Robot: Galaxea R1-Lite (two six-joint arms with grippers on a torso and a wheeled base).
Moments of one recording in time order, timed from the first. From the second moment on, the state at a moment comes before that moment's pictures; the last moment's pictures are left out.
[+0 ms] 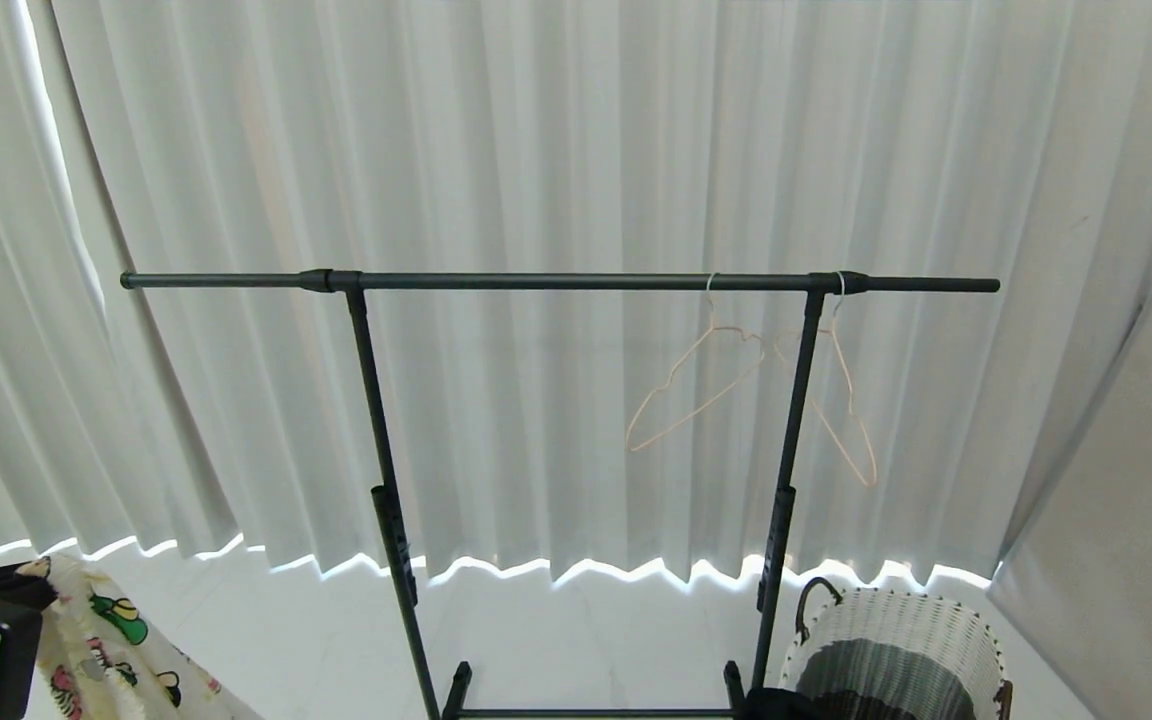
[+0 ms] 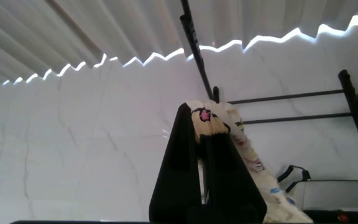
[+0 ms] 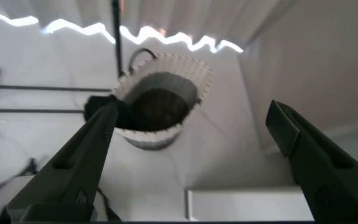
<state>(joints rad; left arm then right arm) -0.26 0.93 -0.71 0.39 0.33 0.14 0.20 1.08 -1.11 0.62 -0.23 -0.02</state>
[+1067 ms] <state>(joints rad) -0.21 0.96 -0.72 0.39 0.29 0.14 0.20 1.30 -0.96 0.23 -0.19 -0.01</state>
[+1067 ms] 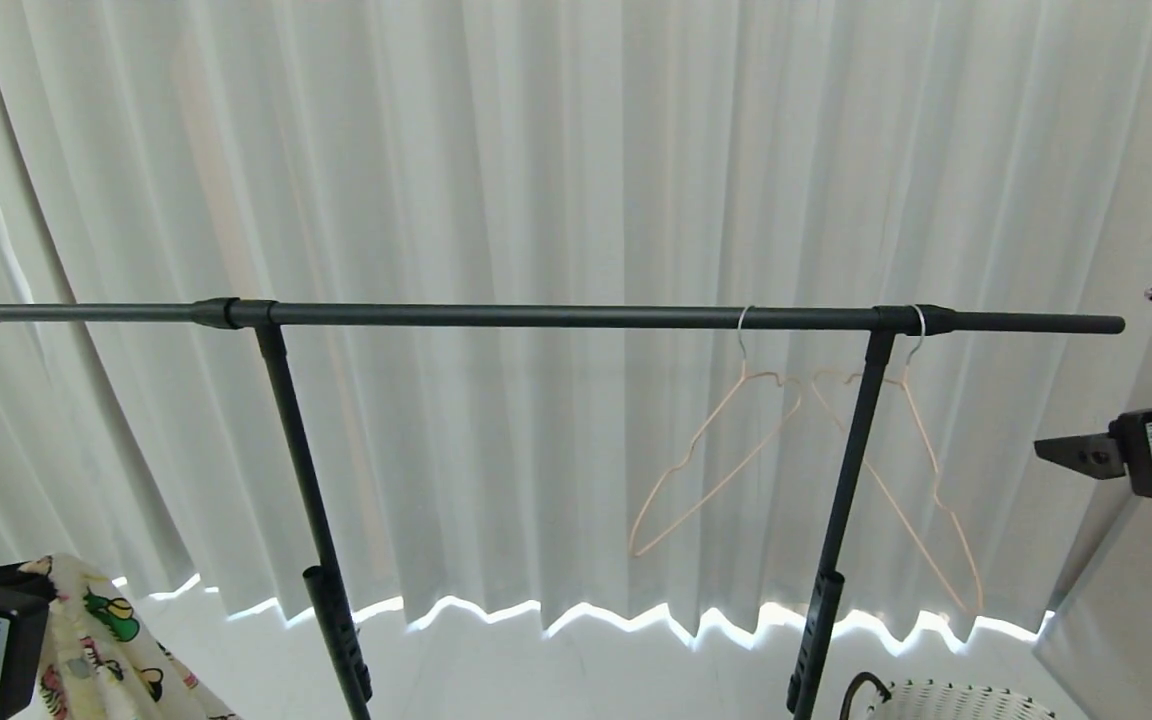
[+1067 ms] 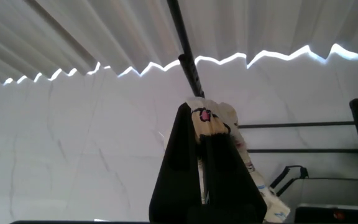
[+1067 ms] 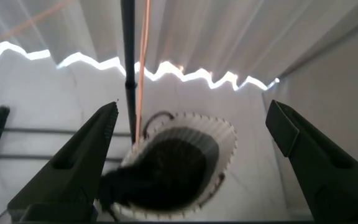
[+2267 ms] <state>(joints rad) -0.19 1.09 -0.66 0.26 0.30 0.13 0.15 1.87 -0.95 -0.17 -0.05 0.08</state>
